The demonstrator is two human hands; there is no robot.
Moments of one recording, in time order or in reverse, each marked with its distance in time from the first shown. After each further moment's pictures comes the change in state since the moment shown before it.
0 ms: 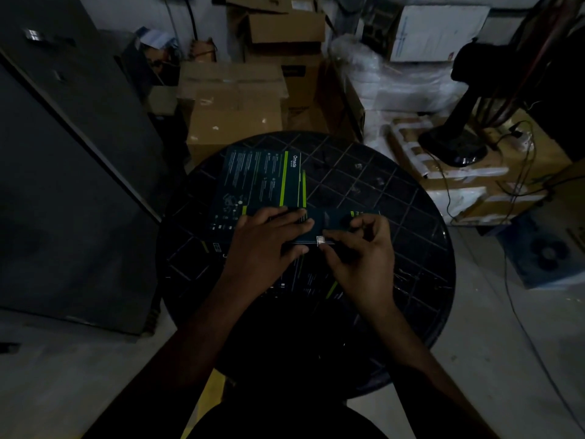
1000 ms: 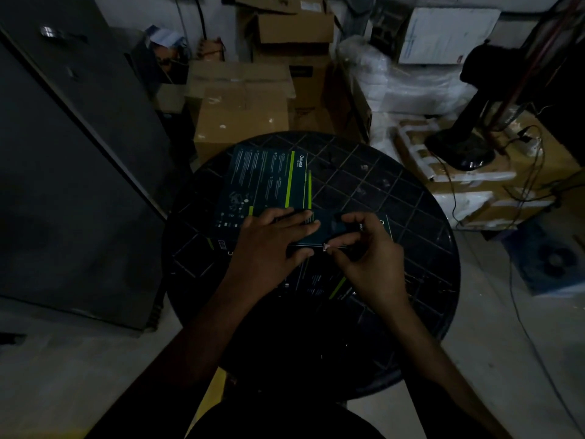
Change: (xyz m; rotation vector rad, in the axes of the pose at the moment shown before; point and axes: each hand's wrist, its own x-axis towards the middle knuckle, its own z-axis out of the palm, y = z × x) left_hand -0.005 0.002 -0.005 0.007 -0.045 -0.009; right_hand 0.009 -0.022 -0.018 0.185 -0.208 0.211
